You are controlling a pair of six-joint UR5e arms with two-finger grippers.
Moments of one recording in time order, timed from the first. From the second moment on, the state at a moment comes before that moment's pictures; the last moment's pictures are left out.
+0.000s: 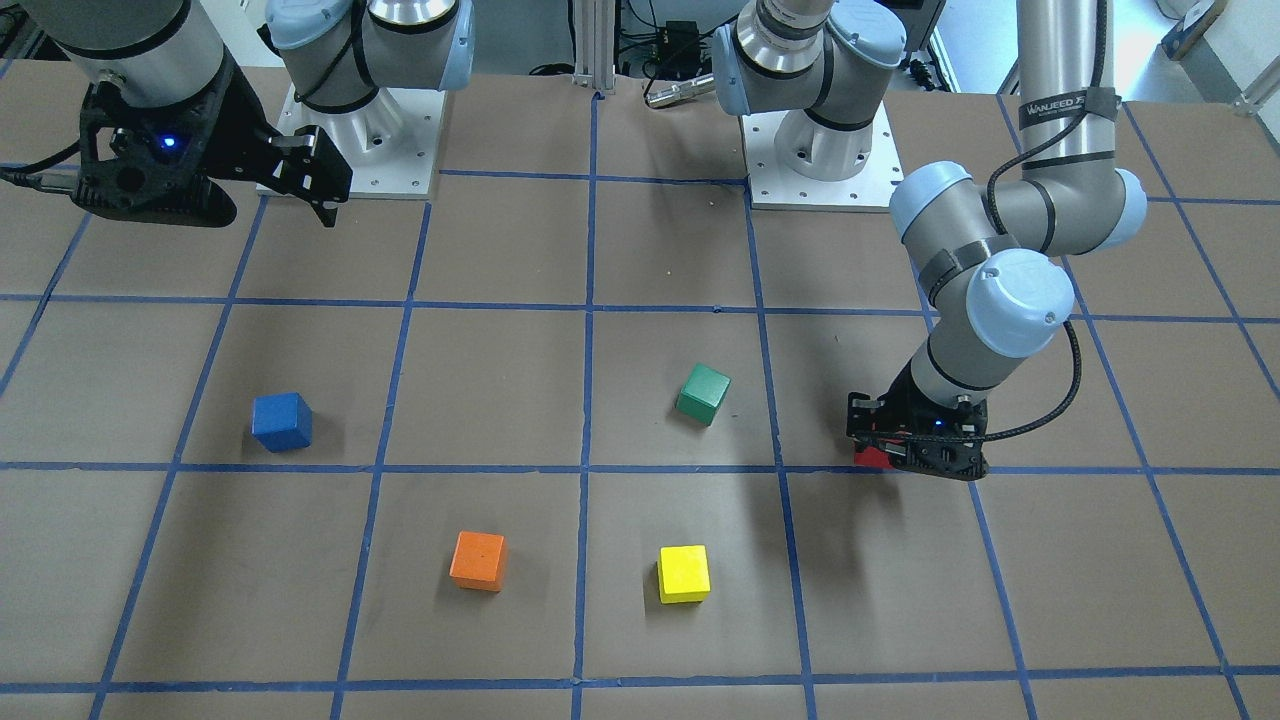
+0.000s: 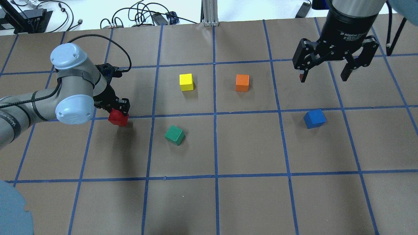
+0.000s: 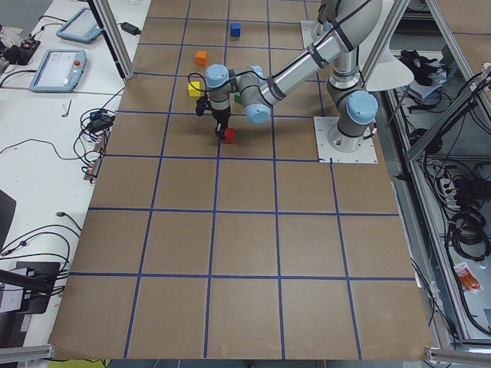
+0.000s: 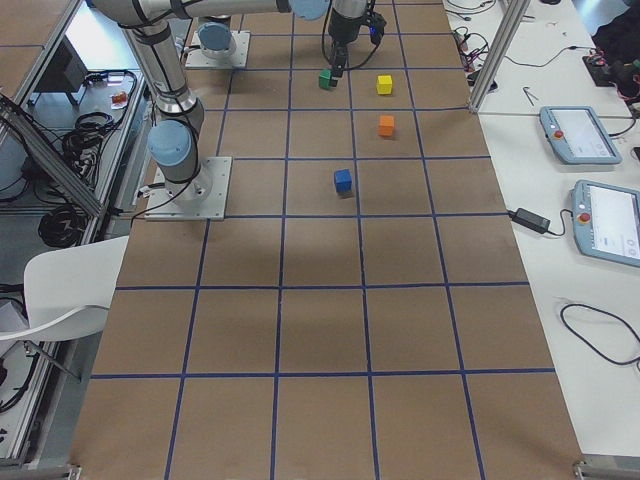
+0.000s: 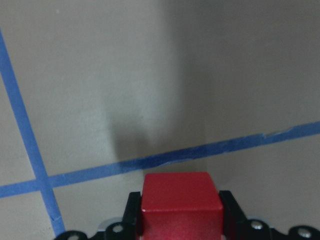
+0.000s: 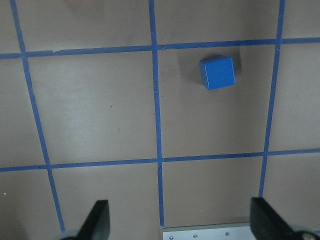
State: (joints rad) left arm -1.41 -1.88 -1.91 -0.92 1.59 0.32; right arm 1.55 -1.53 1.45 -1.32 -1.60 0.02
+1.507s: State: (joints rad) left arm -1.96 -2.07 -1.71 -0.88 1.53 -0.33; right arm 1.55 -1.53 1.45 -1.32 -1.60 0.03
